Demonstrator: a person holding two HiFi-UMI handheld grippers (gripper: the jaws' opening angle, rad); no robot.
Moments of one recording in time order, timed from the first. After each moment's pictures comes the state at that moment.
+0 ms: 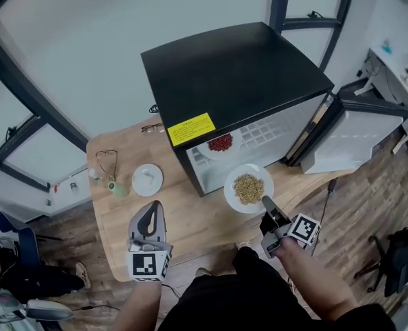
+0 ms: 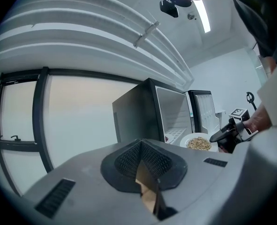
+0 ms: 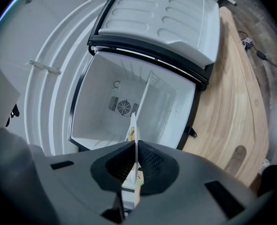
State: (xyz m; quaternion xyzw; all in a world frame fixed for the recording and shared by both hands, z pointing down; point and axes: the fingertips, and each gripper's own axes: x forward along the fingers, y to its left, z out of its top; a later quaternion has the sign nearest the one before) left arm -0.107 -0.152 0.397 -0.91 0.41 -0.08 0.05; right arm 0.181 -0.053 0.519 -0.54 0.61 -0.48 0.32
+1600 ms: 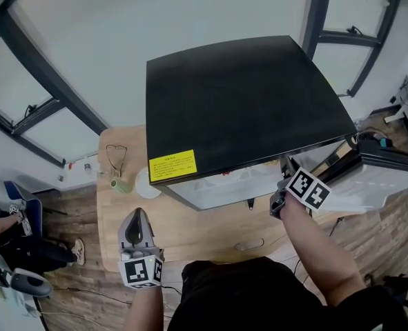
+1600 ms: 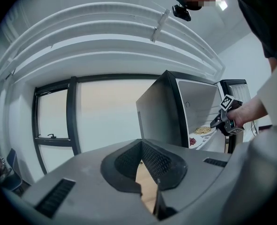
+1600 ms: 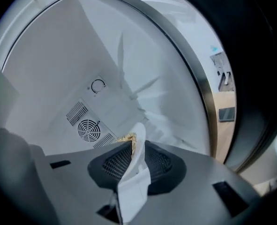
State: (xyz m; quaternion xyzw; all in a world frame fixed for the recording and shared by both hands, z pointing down) left arm -0.111 -0.174 0.389 -0.80 0.59 -0.08 0.04; right arm 0.332 -0.236 0.482 -0.71 0.59 -0.38 0.10
